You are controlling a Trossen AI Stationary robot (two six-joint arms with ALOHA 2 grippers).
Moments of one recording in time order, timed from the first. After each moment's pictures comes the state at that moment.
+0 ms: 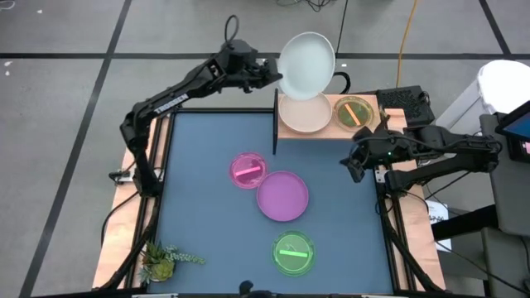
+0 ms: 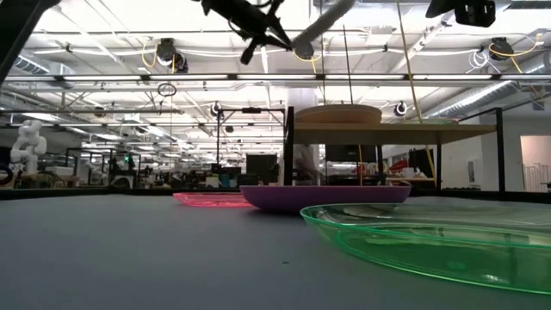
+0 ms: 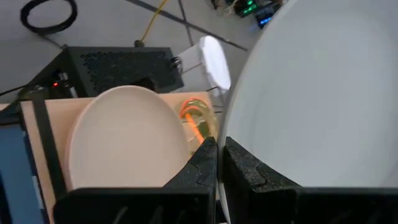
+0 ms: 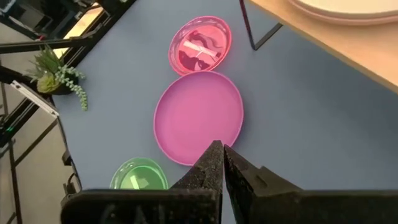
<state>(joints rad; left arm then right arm) 0.56 1.84 1.95 -0.48 0.16 -1.02 0.07 0.89 1.17 -1.09 0.16 0.83</state>
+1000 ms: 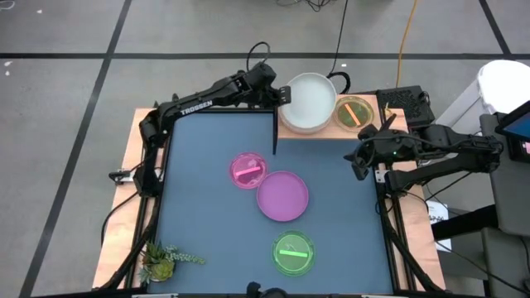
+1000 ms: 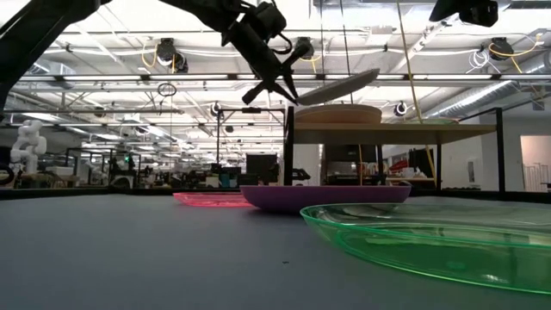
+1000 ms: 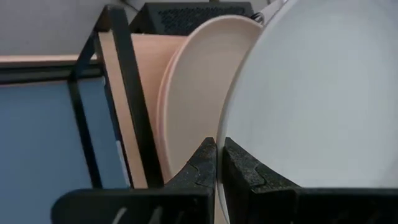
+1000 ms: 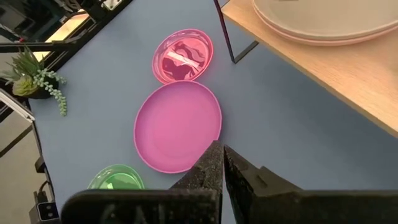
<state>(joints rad) 0.51 2.02 1.94 -0.62 0.07 -0.95 0.07 0.85 1.17 -1.13 0.24 0.77</state>
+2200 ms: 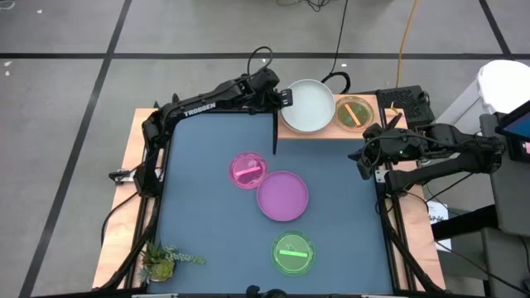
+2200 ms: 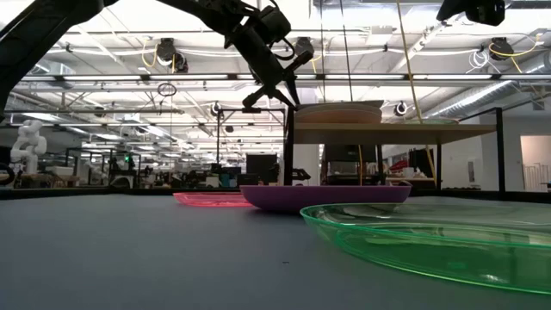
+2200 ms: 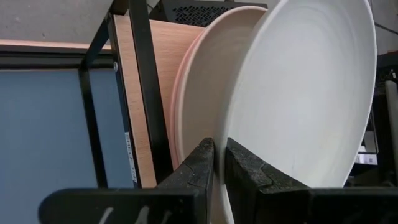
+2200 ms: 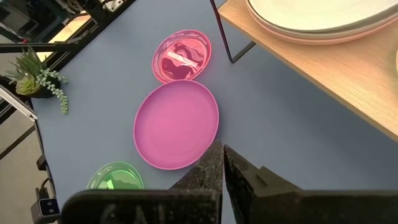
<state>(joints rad) 0.49 2.04 1.94 -0.64 0.02 -1.01 0.07 0.82 1.17 -1.16 0.24 0.77</state>
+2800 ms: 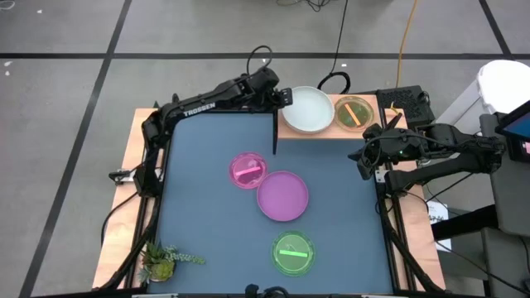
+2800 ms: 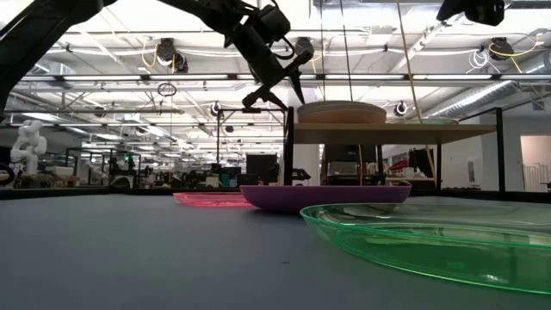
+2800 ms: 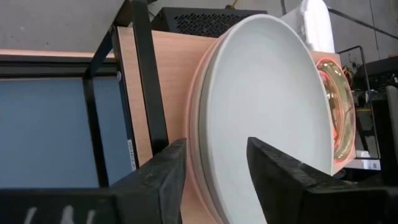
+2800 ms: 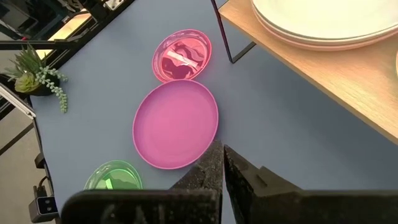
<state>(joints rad) 0.49 2.04 1.94 -0.64 0.00 -1.00 0.07 0.82 1.17 -1.16 0.24 0.75</state>
